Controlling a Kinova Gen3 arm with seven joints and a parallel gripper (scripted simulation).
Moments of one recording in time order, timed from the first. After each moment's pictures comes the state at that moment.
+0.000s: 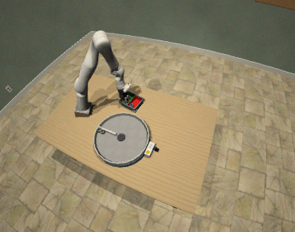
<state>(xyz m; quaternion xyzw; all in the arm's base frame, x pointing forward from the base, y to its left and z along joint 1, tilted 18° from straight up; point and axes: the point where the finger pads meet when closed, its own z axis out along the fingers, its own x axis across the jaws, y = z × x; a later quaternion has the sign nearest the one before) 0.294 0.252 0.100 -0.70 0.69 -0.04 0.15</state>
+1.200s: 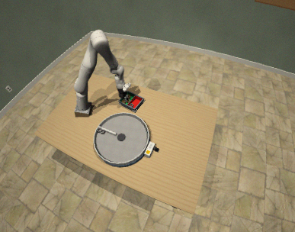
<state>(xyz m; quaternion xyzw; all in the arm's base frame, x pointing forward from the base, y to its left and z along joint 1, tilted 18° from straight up) 0.290 0.251 0.108 -0.70 0.69 -0.04 0.15</state>
